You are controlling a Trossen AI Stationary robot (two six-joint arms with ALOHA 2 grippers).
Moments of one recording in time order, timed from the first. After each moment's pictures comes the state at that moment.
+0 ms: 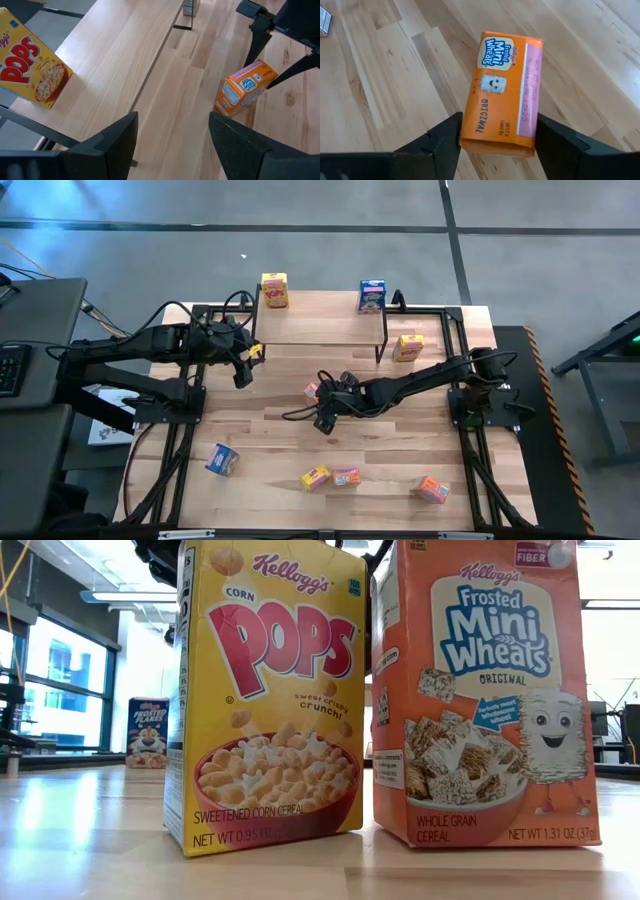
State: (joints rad) left arm 0.10 0.96 1.06 -0.83 -0.30 -0.08; right arm 0.17 1.86 1.34 -0.42 0.39 0.54
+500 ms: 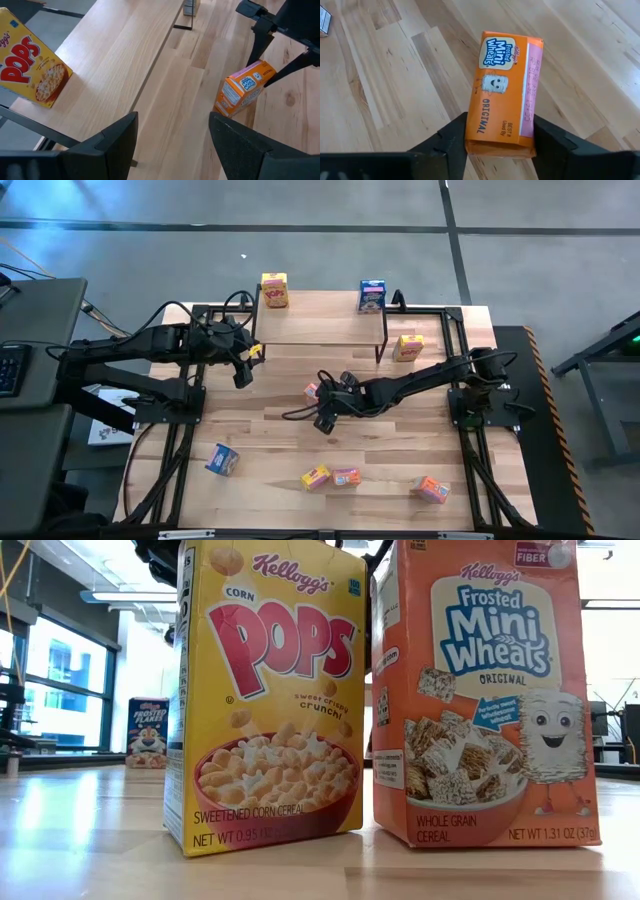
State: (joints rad) left arm 0.10 0.96 1.06 -0.83 -0.30 -0.08; right arm 0.17 1.86 1.34 -0.42 0.39 0.54
